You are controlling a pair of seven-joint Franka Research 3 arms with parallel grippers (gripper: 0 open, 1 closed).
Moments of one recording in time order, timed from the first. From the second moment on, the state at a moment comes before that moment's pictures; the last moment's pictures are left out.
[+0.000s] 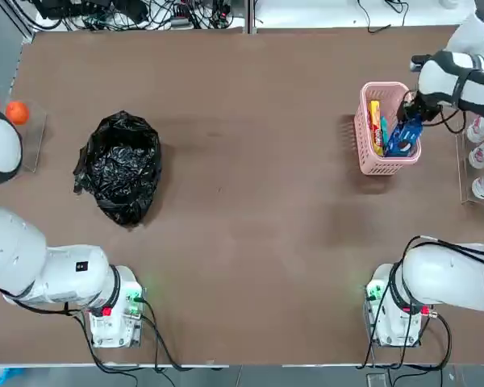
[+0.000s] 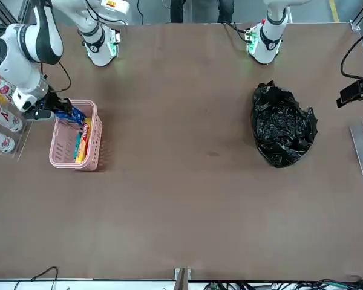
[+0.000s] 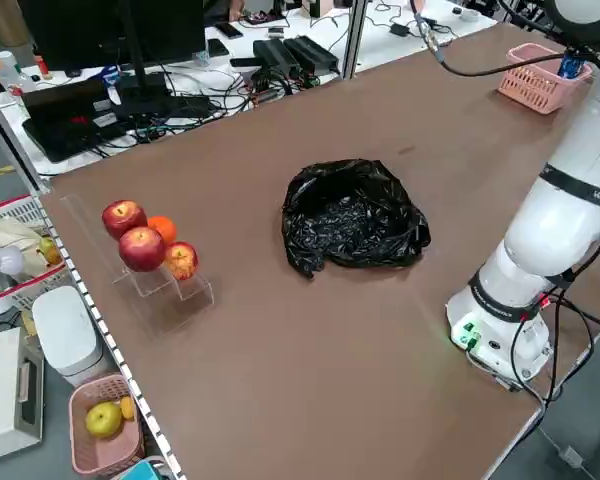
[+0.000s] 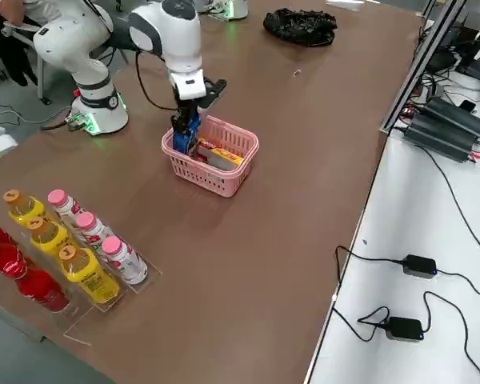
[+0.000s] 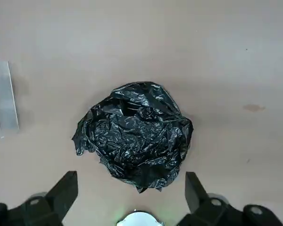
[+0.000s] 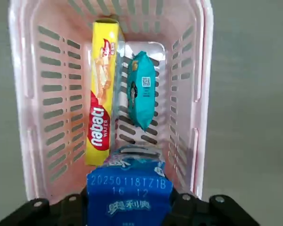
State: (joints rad) left arm 0.07 0.10 -0.02 -1.39 -0.02 1.38 -0.01; right arm 0.01 -0.26 -0.13 -2.49 -0.02 2.19 -0.13
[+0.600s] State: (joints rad) left arm 0.03 0.15 -0.04 -1.40 -0.11 1.38 -0.22; right arm 0.01 -0.28 -0.08 -2.20 -0.02 1.86 -0.13
